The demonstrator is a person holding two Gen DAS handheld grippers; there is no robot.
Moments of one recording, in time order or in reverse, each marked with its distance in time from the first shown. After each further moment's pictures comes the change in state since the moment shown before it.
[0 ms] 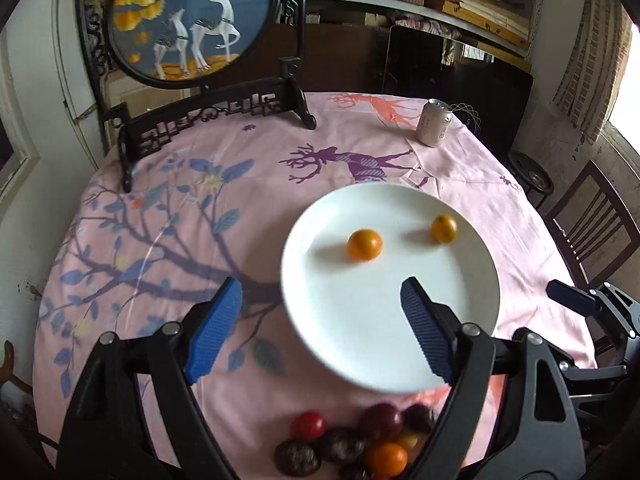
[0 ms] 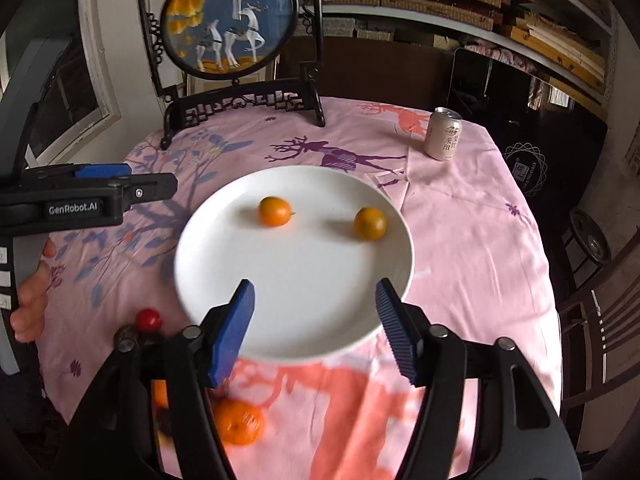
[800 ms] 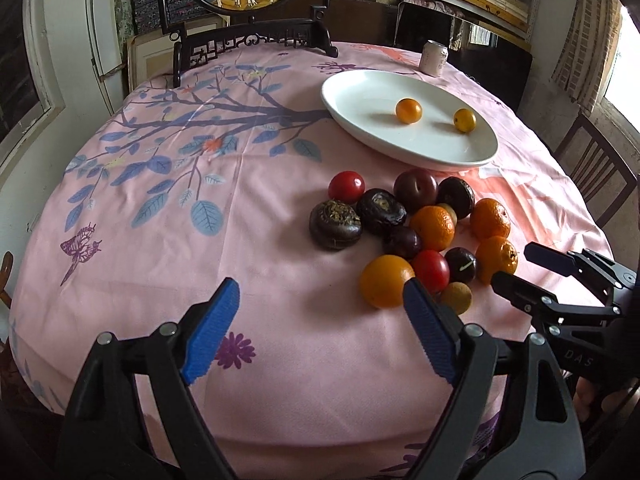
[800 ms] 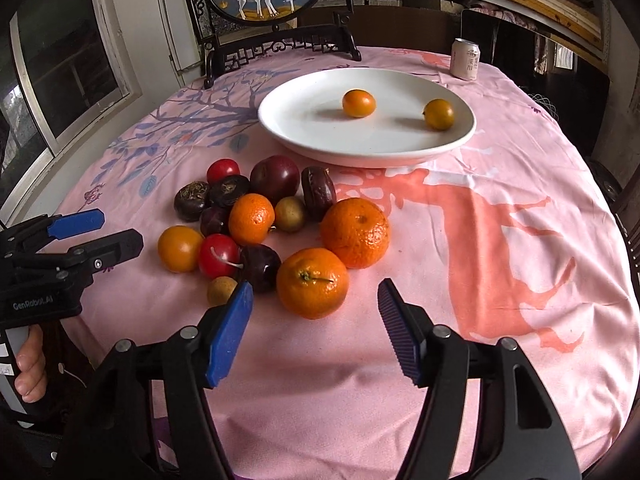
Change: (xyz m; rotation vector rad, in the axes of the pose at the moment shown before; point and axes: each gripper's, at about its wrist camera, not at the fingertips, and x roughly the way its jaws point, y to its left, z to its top) left arm -0.050 0.026 -0.181 -0.023 0.060 0.021; right arm 0.001 0.074 -0.121 0.064 0.085 0.071
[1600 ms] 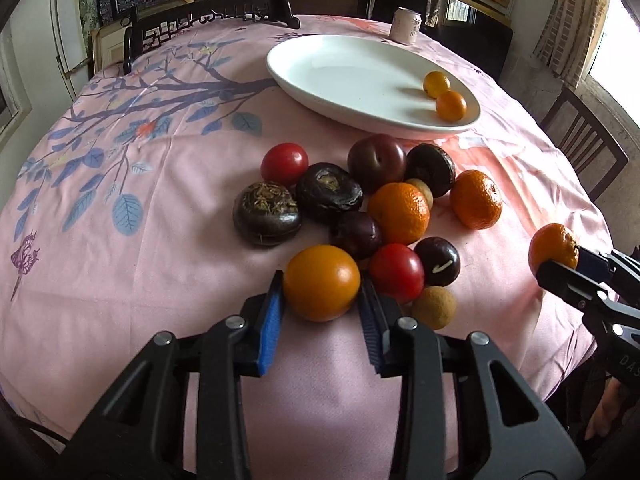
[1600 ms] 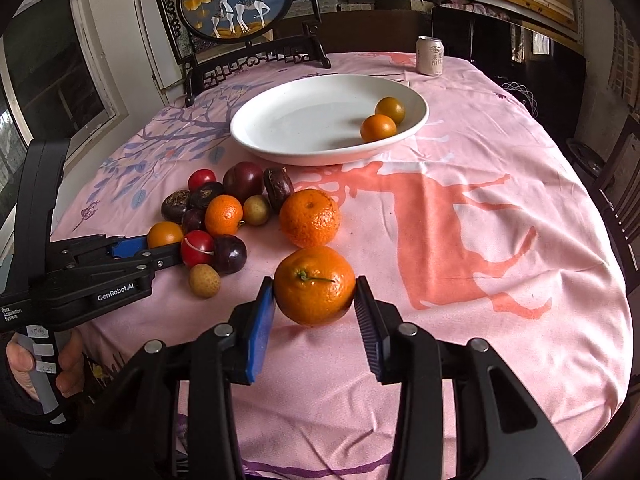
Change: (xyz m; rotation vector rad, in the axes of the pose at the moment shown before) left arm 0.043 -0.029 0.002 0.044 0.072 -0.092; right arm -0.034 -0.026 -0.018 0.078 -0.042 -0.029
